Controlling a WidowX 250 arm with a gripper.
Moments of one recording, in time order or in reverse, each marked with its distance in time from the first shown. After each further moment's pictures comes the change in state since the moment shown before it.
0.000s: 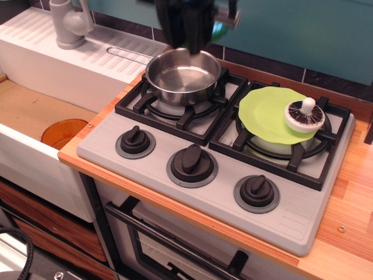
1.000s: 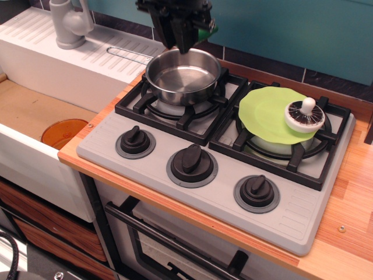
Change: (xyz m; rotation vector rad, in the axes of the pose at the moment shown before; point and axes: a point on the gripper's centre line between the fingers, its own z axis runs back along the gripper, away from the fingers) arm 0.038 0.044 -0.066 -0.048 -0.092 -0.053
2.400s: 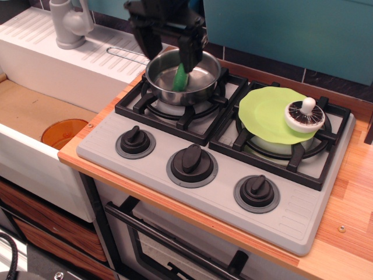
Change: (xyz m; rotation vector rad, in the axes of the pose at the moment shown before) arm -0.010 -0.009 -0.003 -0.004 0.055 0.002
